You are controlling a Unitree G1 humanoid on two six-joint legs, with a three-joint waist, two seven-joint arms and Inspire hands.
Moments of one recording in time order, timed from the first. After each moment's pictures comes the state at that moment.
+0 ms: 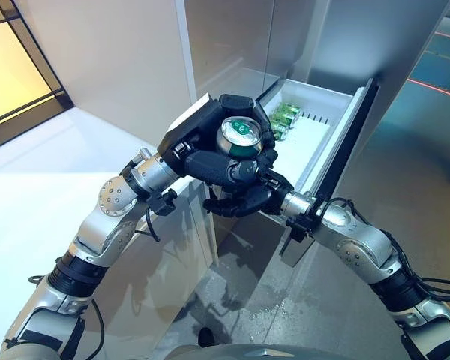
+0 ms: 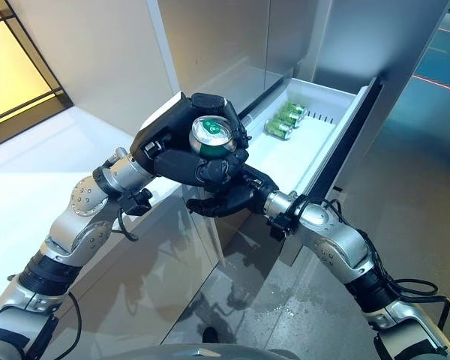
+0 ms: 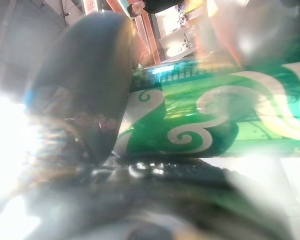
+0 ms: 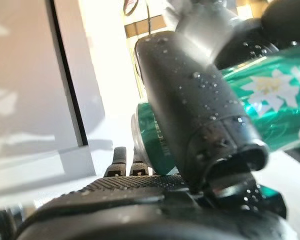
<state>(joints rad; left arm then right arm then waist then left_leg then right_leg) -0.41 0.65 -0.27 -0.26 -0.67 -0.15 -0.41 -0.37 -0.61 0.42 -0.22 0.87 0.36 0.25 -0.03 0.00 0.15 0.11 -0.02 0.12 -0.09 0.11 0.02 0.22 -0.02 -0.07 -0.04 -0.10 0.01</state>
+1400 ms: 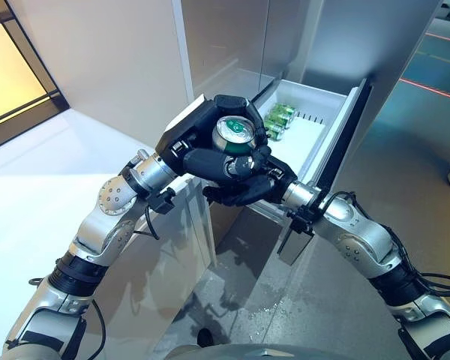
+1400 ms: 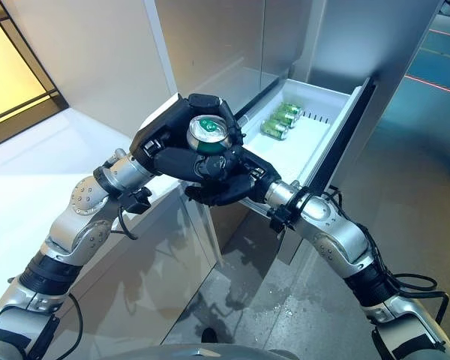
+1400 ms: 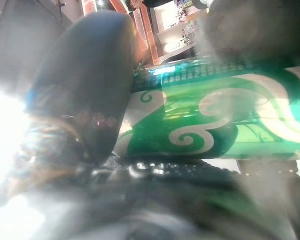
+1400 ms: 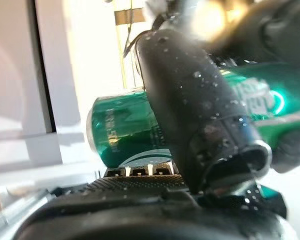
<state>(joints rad) -0.40 0.64 -0.25 -0.23 -0.66 -0.12 -0.40 -0.41 -0.60 0.40 -0.23 0.85 0.30 0.24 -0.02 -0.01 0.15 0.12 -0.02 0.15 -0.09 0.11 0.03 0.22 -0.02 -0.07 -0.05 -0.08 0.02</state>
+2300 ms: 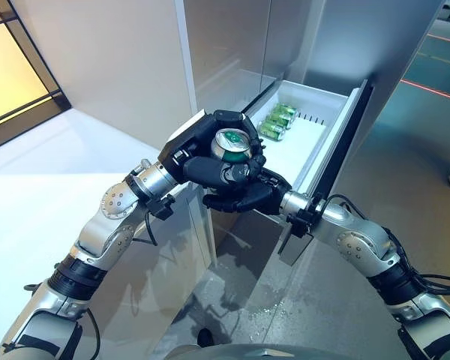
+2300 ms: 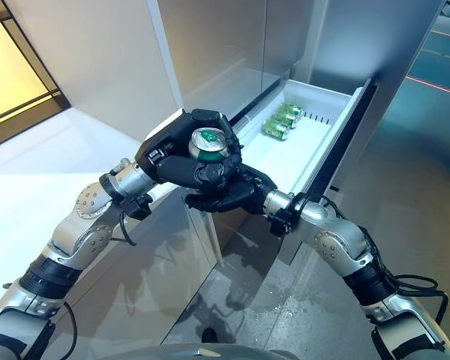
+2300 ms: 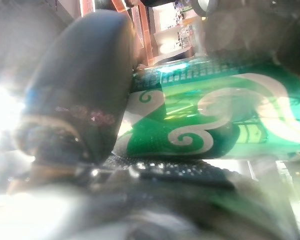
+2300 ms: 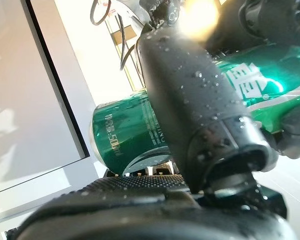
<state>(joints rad) -0.38 0.65 -0.29 -0.18 -0.72 -0.12 -0.40 -0.41 -0.58 0.42 -0.17 0.96 0.40 0.24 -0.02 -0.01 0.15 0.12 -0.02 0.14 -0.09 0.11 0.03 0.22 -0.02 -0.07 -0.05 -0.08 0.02</state>
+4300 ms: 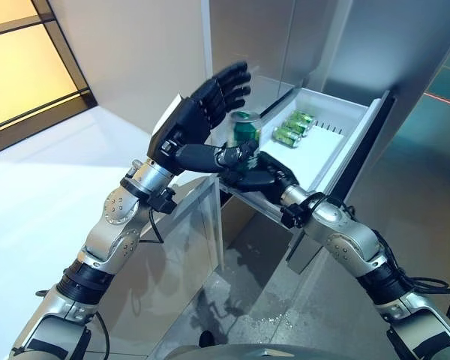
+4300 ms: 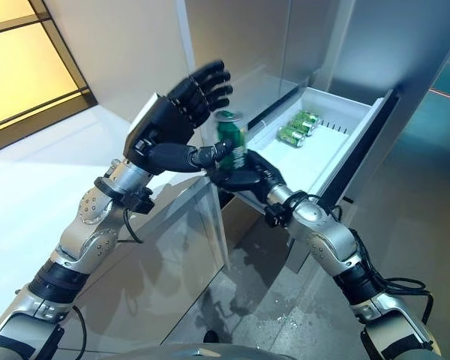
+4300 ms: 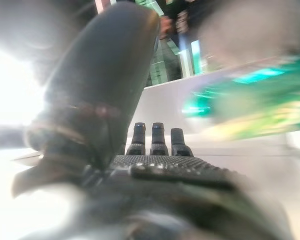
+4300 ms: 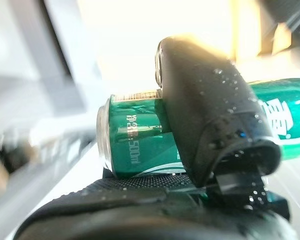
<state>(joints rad) -0.36 0.58 -0.25 -0.25 -0.71 -0.31 -0.18 -0.41 -0.53 0.33 0.03 0.60 0.30 -0.07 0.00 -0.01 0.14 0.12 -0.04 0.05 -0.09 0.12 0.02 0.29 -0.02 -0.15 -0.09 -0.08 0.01</state>
